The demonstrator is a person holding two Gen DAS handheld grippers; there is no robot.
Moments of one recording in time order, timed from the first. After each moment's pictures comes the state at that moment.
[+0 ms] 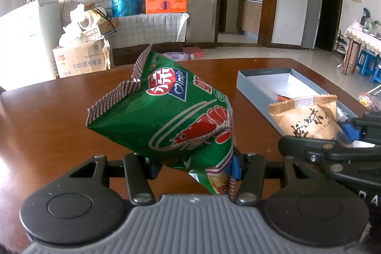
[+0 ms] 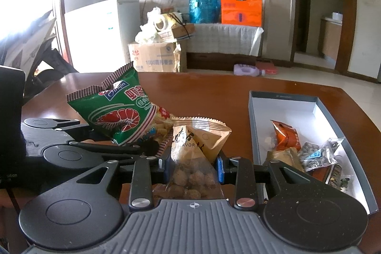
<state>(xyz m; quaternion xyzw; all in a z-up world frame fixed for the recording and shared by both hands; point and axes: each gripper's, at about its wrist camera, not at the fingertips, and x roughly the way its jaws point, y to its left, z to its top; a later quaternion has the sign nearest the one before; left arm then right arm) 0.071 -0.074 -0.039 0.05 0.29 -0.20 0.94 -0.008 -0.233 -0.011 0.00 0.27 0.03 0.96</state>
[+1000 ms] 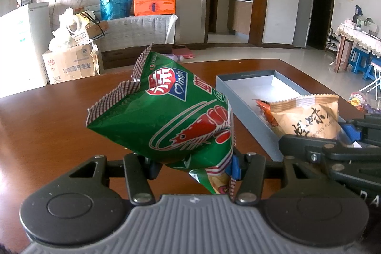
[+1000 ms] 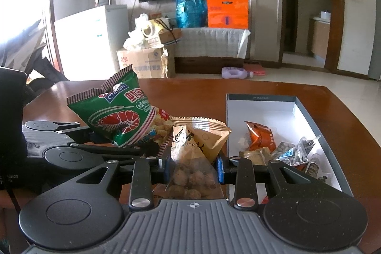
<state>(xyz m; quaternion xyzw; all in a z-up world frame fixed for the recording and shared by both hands) 0.070 -0.106 -0.032 0.05 0.28 -0.22 0.93 -0.029 -0.253 -0.001 0.02 0.26 0.00 0.97</state>
